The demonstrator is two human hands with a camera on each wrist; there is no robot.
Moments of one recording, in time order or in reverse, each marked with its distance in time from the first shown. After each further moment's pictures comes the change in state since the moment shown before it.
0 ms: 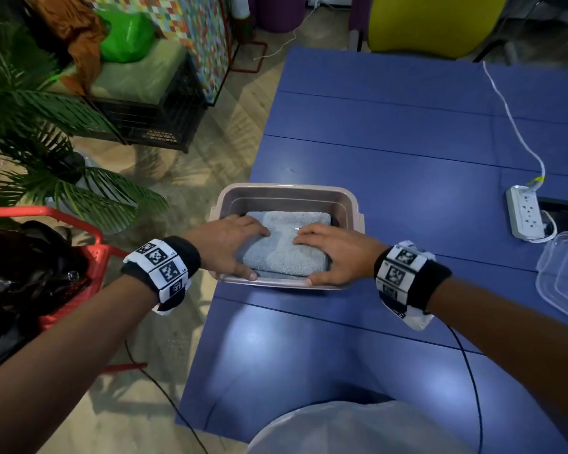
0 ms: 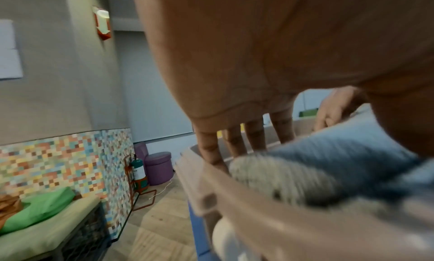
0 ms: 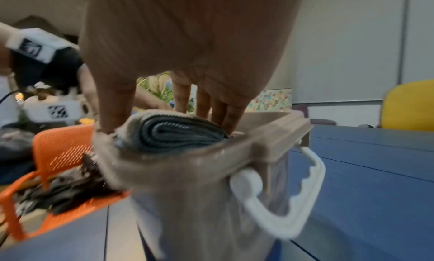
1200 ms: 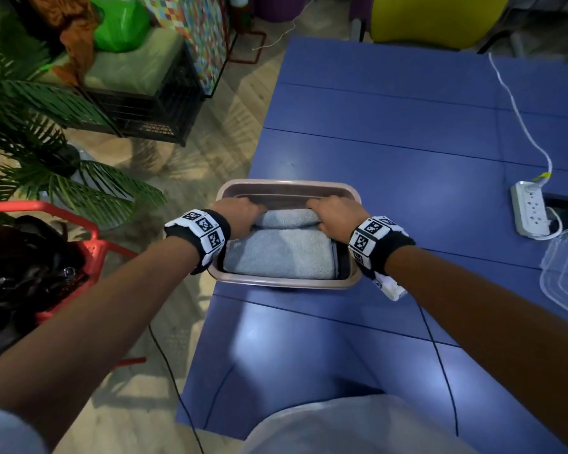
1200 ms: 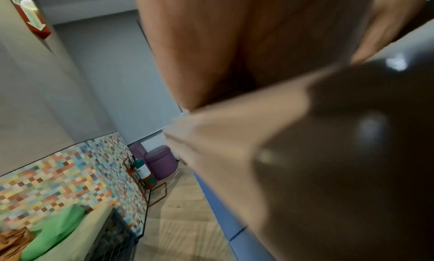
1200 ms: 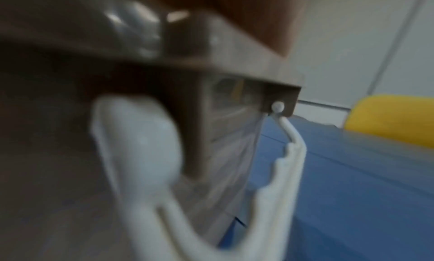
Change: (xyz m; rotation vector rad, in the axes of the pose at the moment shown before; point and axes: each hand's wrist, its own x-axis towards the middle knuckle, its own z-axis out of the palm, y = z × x) left_hand 0.062 -0.010 -0.004 0.170 -0.049 -0.224; right_hand 0.061 0.033 -0.002 -0.260 0.098 0.270
